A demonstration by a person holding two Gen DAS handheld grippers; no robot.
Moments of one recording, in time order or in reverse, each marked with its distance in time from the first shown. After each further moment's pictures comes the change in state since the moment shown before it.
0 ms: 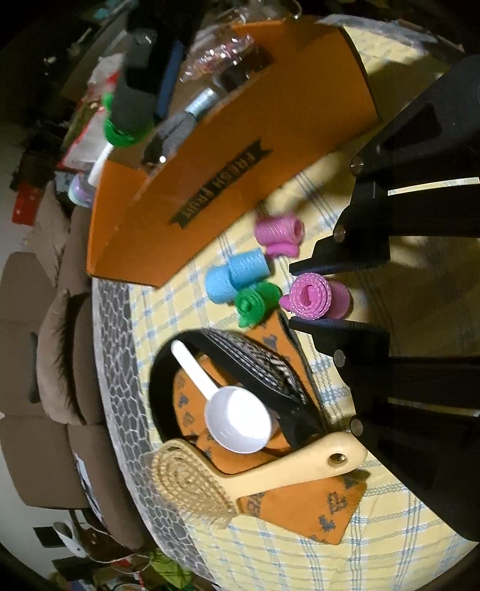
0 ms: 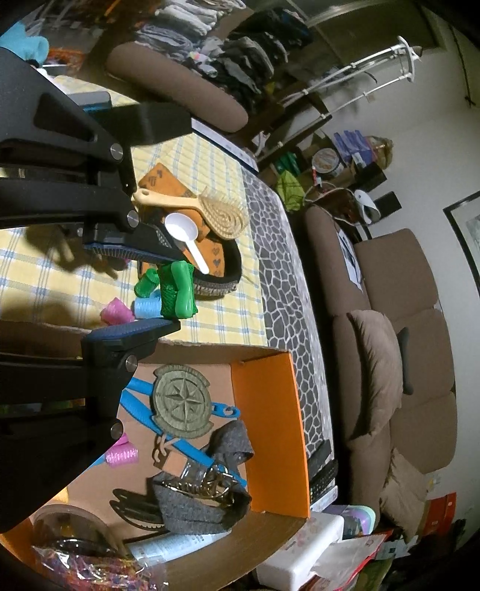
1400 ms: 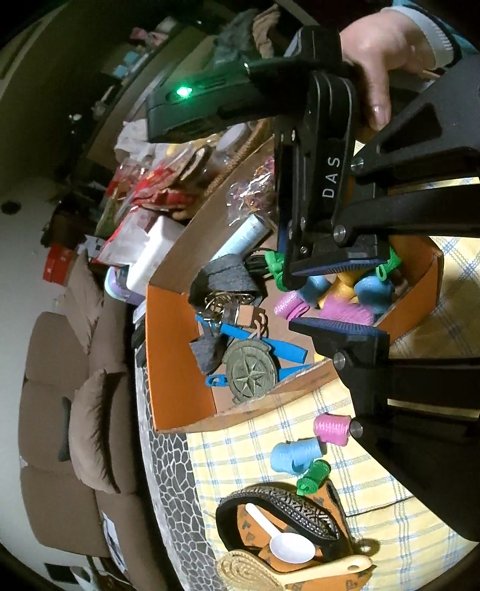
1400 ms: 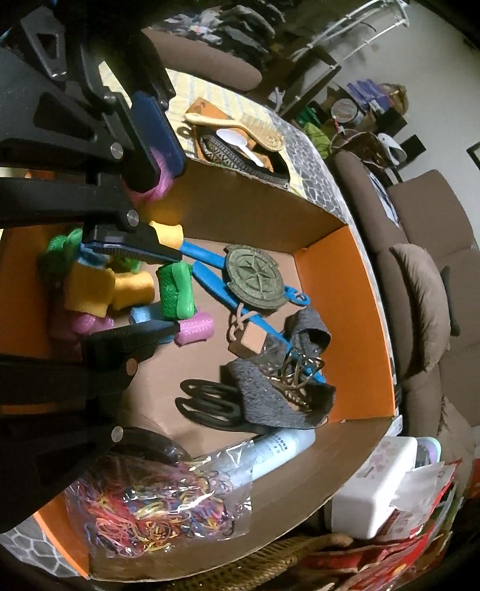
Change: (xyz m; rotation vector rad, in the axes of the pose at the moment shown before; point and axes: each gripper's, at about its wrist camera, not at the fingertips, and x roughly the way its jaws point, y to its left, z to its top) left arm -0.037 -0.113 0.027 0.016 -0.116 -0.250; right arm -0.024 -0.100 -0.036 0.119 0.181 -0.129
